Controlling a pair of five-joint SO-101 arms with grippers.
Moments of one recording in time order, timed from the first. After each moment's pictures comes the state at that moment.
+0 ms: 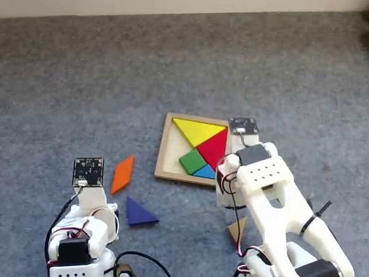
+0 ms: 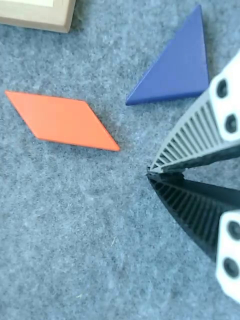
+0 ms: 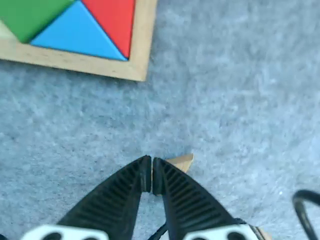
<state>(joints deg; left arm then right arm) -6.7 -102.4 96.0 75.5 2.5 -22.1 -28.0 50.7 76.2 -16.7</state>
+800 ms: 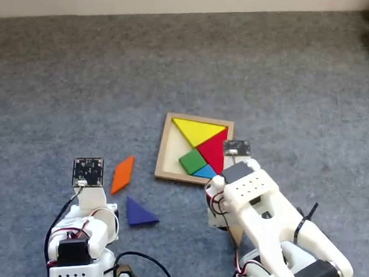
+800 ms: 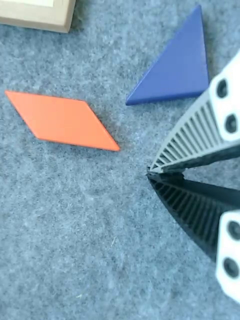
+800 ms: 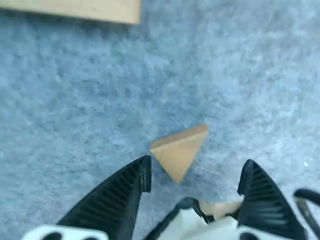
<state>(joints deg) -6.7 -102.4 96.0 75.5 2.5 -31.1 -28.3 59.4 73.7 -27.3</state>
